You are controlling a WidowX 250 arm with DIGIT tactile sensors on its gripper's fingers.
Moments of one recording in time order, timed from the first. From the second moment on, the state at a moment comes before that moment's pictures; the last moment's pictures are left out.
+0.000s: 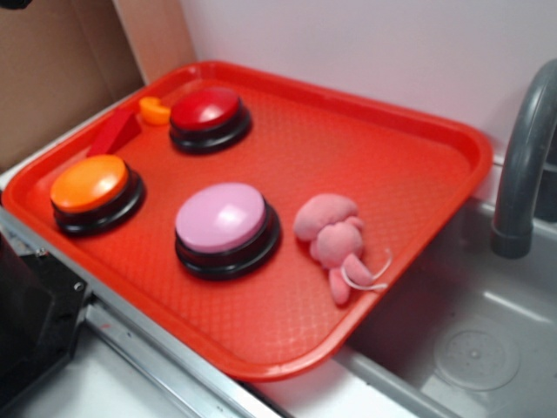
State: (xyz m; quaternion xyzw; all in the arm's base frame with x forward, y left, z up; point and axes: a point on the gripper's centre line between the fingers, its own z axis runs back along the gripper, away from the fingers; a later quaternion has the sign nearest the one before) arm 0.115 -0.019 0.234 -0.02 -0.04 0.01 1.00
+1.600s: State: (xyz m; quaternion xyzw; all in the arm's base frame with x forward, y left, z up) arm 0.163 0.061 0.048 0.04 -0.03 -0.09 0.99
